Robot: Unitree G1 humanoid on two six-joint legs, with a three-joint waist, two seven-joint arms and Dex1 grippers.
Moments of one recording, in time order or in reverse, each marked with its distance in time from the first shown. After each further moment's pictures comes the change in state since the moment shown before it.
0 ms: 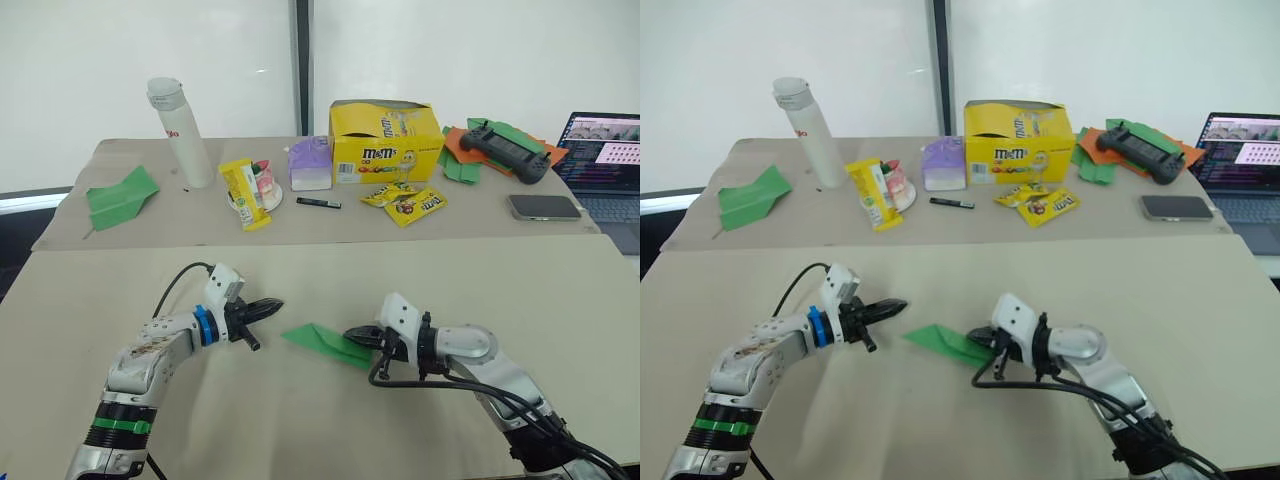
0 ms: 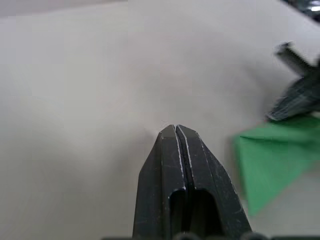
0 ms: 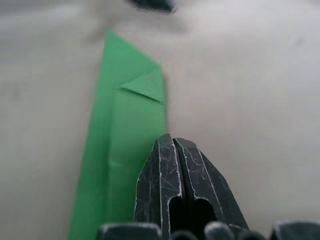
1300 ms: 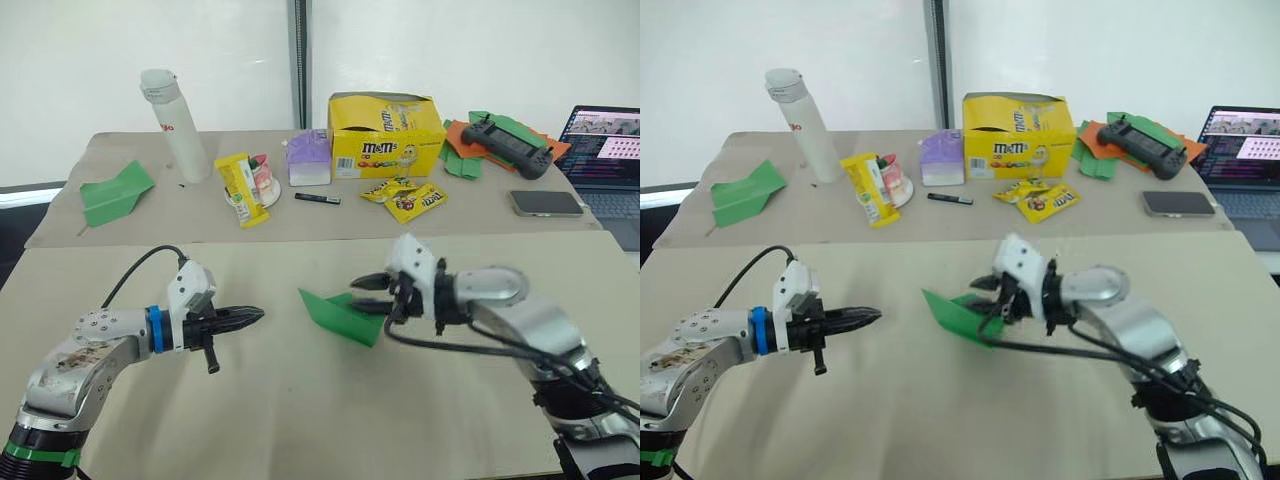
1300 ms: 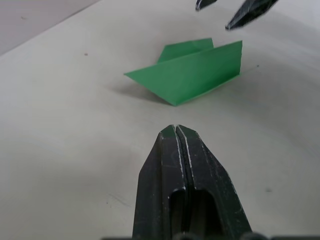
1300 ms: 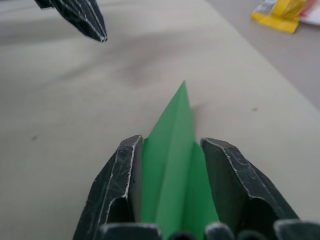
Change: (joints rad) left arm 0.127 0.274 0.082 -0.242 -0.039 0.037 -0.098; right arm -0.268 -0.090 0.077 -0.084 0.077 0.281 0.003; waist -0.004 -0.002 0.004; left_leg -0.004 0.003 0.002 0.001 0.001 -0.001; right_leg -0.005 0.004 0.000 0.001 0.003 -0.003
